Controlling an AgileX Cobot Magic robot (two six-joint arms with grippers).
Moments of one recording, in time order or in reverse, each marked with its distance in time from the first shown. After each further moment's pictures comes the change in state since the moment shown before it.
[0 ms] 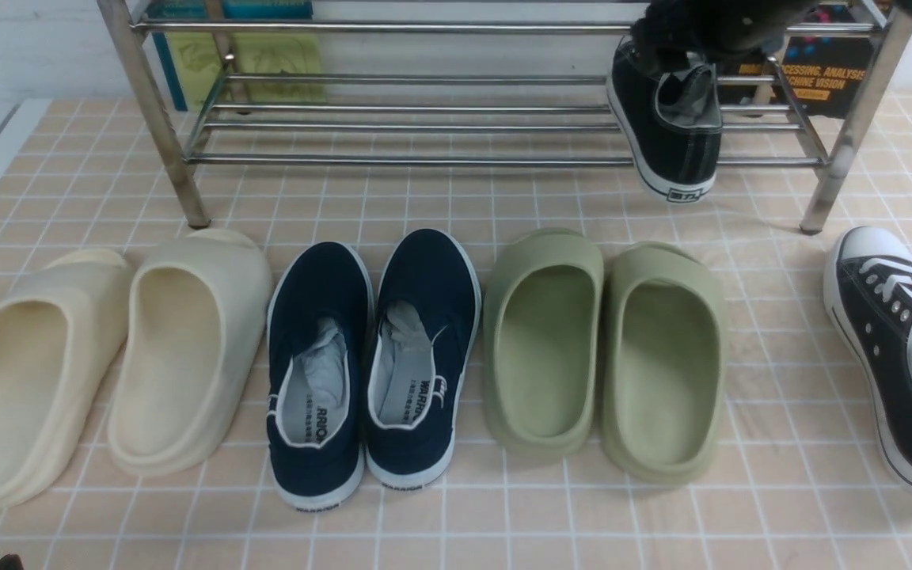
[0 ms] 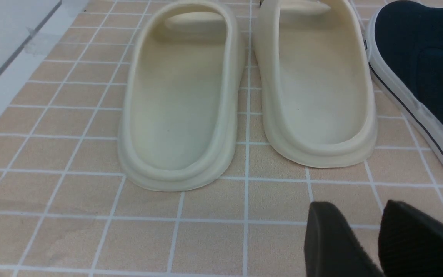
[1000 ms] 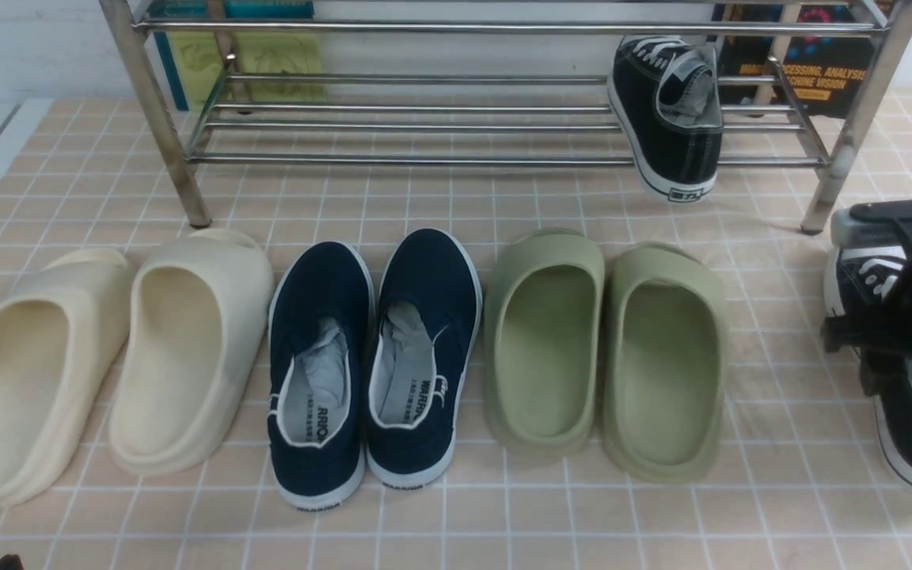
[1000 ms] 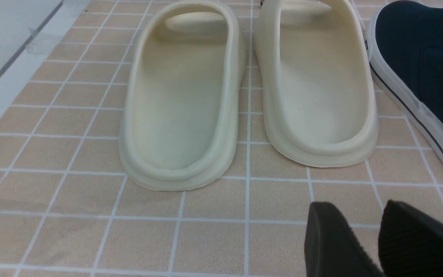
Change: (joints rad) right arm -0.170 -0.349 1.064 -0.163 -0.115 0.258; left arm 0.000 0.000 0.000 0.002 0.000 0.000
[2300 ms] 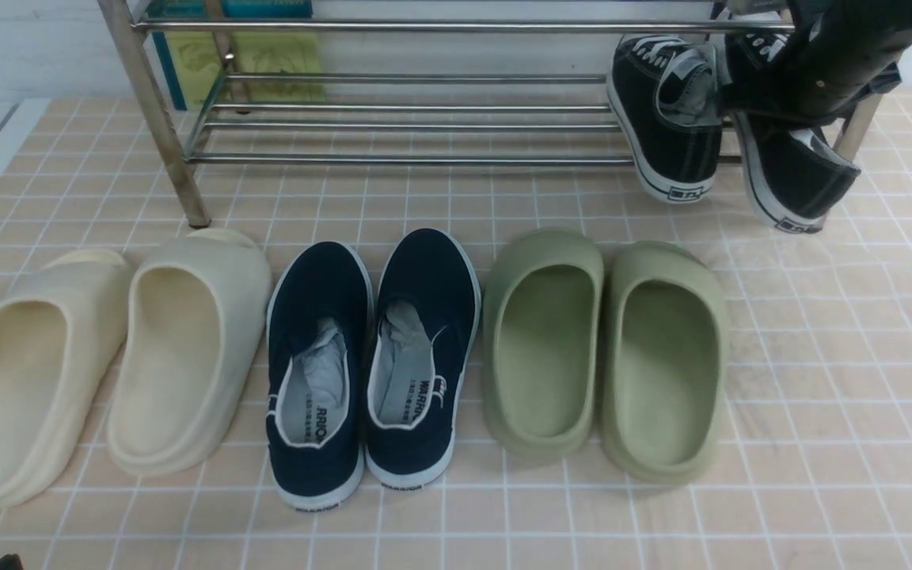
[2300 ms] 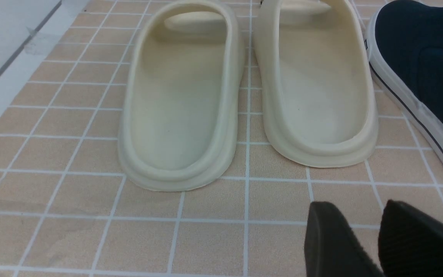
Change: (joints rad) right arm 0.050 0.412 -0.941 0.079 0.092 -0.206; left arm 0.000 0.000 0.000 0.001 0.000 0.000
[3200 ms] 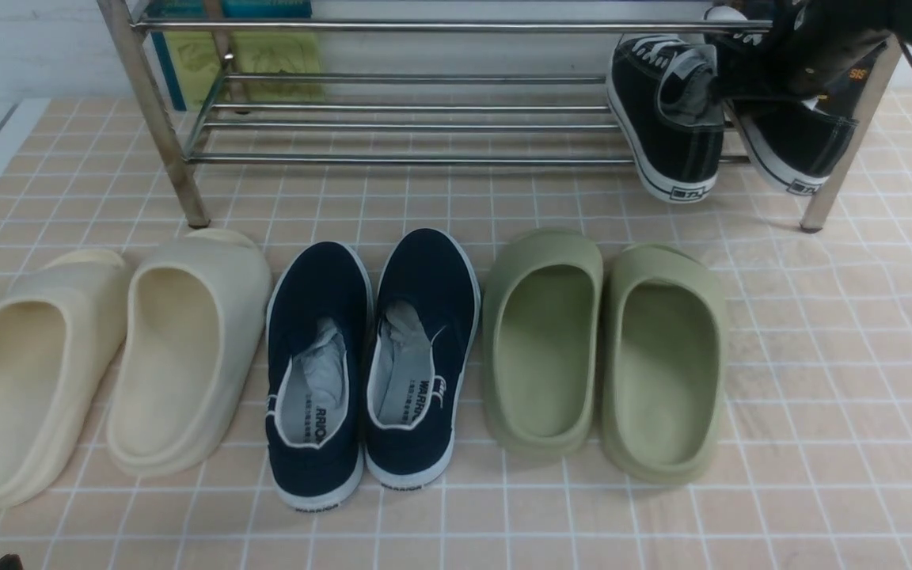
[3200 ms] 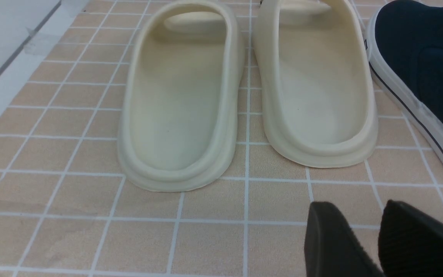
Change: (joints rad) right arm 0.002 0.033 -0.087 -0.060 -0.042 -0.084; left arm 0.000 0.000 0.000 0.000 0.000 0.000
